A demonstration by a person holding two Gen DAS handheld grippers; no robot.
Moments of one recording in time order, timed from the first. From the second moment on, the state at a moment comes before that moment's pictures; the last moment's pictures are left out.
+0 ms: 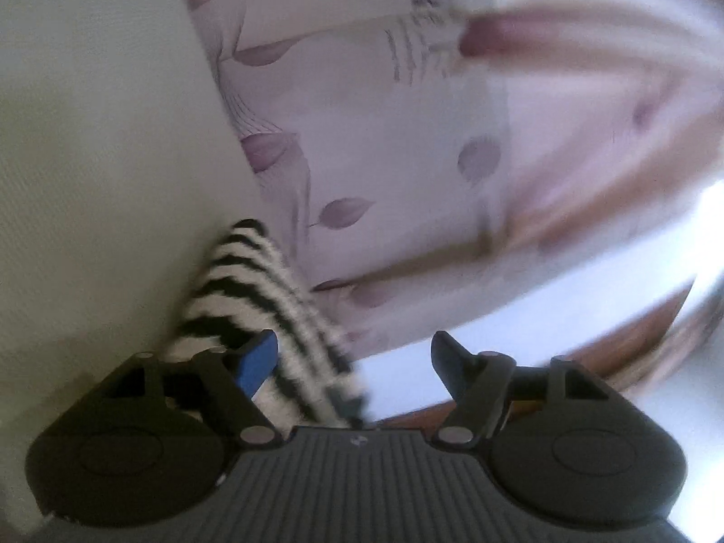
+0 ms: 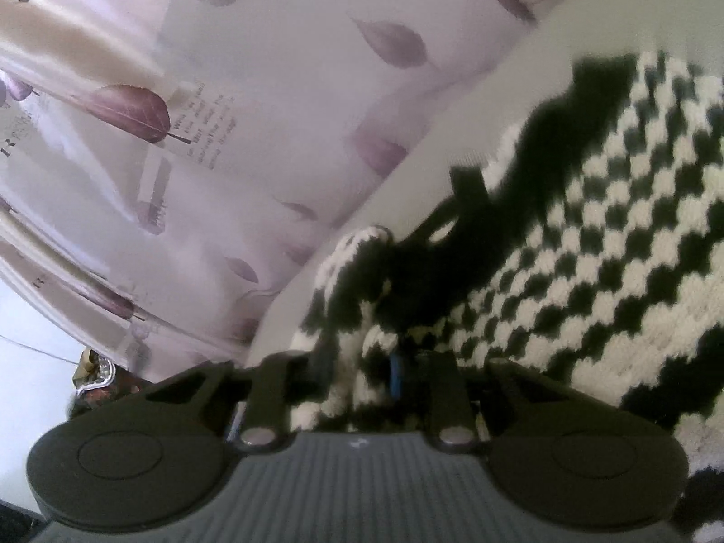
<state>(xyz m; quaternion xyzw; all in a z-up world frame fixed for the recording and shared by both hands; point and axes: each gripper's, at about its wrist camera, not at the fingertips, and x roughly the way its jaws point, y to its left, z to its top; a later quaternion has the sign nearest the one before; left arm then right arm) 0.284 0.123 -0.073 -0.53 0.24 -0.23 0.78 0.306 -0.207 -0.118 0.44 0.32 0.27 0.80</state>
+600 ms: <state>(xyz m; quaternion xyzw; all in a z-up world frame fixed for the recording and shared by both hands) 0.257 0.118 -0.083 -0.54 0.22 -0.28 0.76 0.331 -0.189 -0.076 0.35 0.31 0.28 0.84</state>
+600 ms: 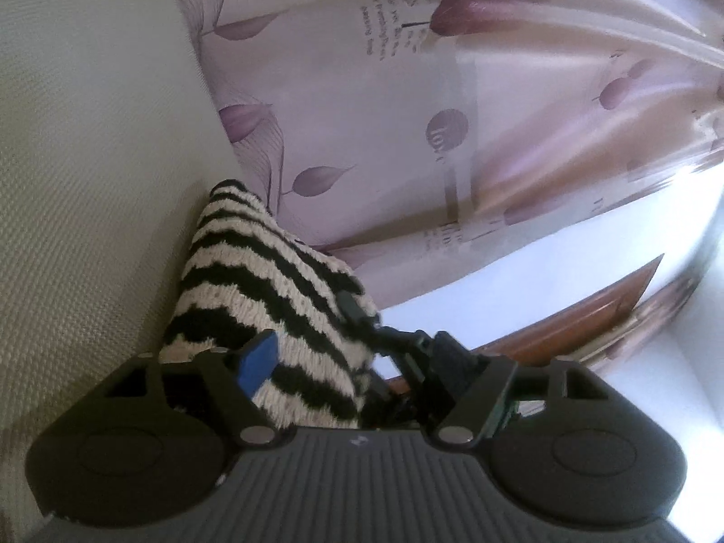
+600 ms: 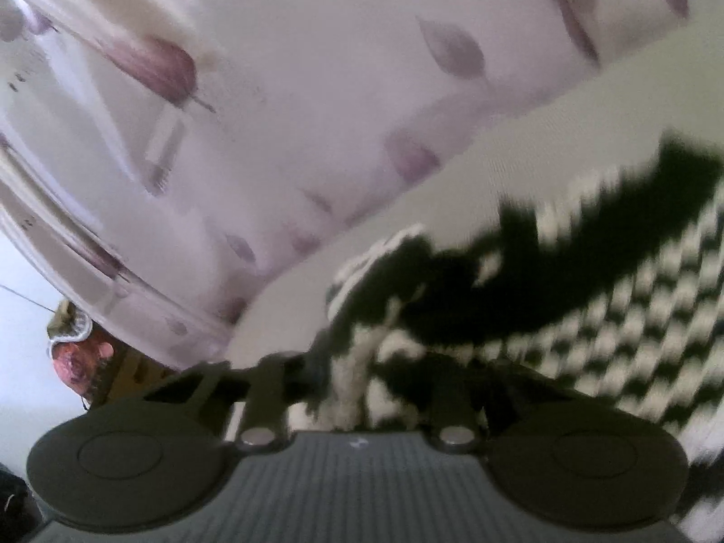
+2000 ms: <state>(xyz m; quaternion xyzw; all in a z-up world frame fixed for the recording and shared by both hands) 0.315 -0.015 -0.073 -0.36 0.27 -0.39 0.80 0.278 -0.390 -0.099 0.37 0.23 0.25 0.87</state>
